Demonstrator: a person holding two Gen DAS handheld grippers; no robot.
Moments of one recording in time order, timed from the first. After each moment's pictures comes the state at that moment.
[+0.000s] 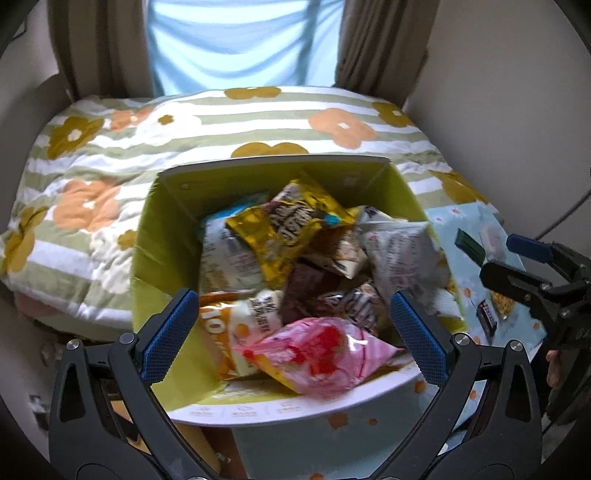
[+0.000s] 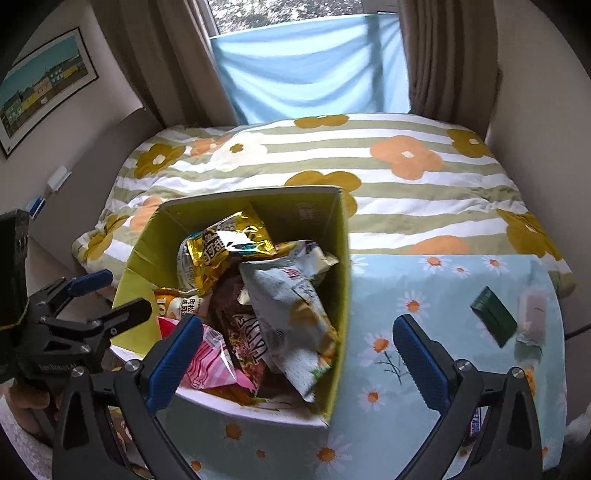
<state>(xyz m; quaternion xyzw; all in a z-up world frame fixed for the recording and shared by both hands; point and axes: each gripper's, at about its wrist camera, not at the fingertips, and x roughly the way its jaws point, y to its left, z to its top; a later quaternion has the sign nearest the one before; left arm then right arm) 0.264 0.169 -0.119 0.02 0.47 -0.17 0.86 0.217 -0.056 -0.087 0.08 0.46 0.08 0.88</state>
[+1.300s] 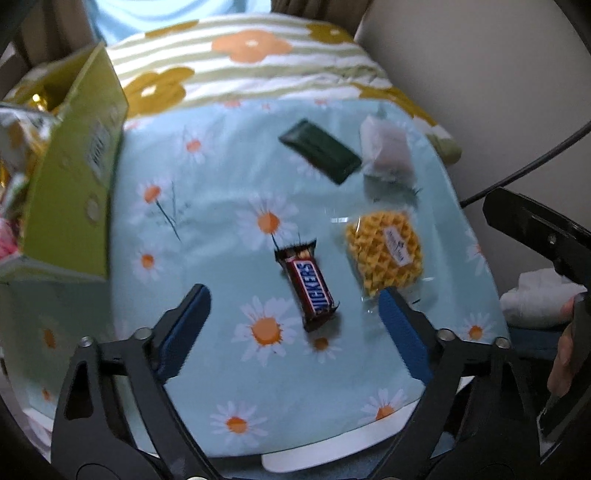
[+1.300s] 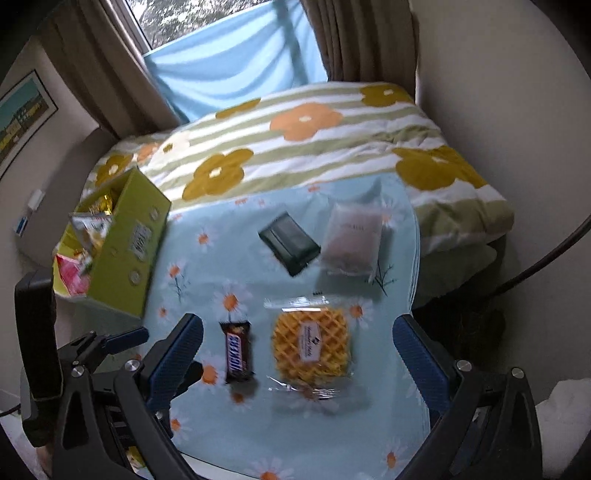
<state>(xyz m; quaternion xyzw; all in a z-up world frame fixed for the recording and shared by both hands) 0.149 -0.182 -0.218 0.02 0.58 -0.17 0.80 0.122 -0.367 -0.151 0.11 0.50 0.05 0.86</state>
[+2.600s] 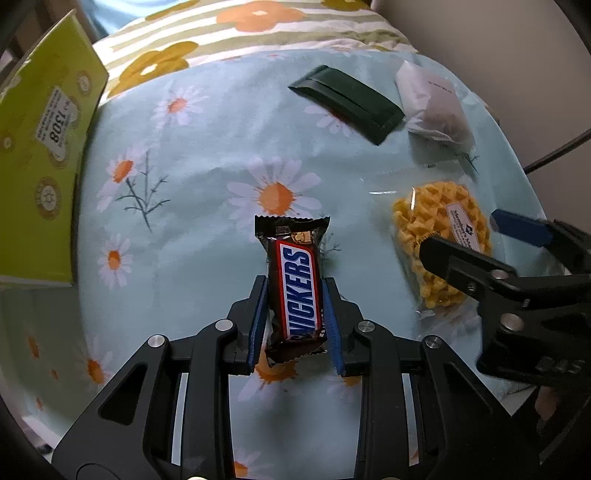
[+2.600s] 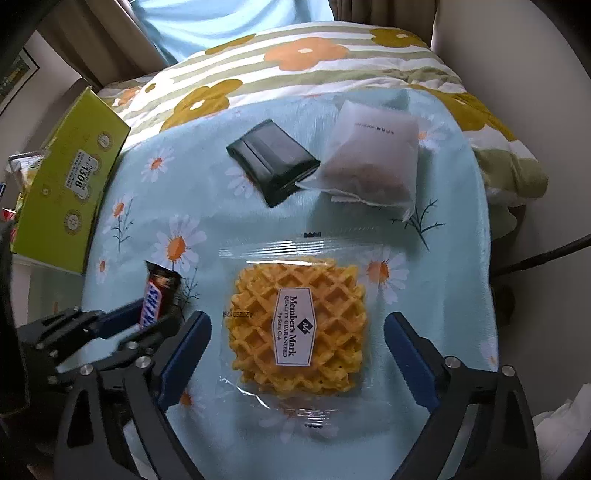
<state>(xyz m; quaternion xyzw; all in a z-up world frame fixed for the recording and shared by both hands) 0.170 -0.200 -0.282 0.06 0.60 -0.14 0.78 0.153 -0.350 -0.259 0.08 0.59 0.05 0.80</state>
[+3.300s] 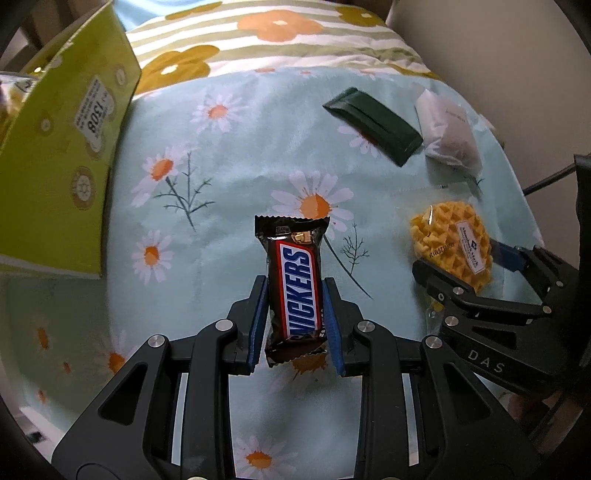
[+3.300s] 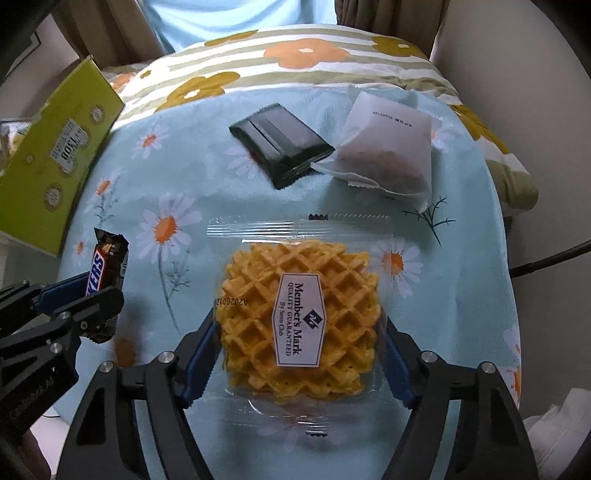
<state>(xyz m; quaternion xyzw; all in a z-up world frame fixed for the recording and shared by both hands) 0.171 -0.171 -0.265 0.03 0.59 -0.12 0.80 0.148 -0.333 -0.268 0.04 0.58 0.03 0.82</state>
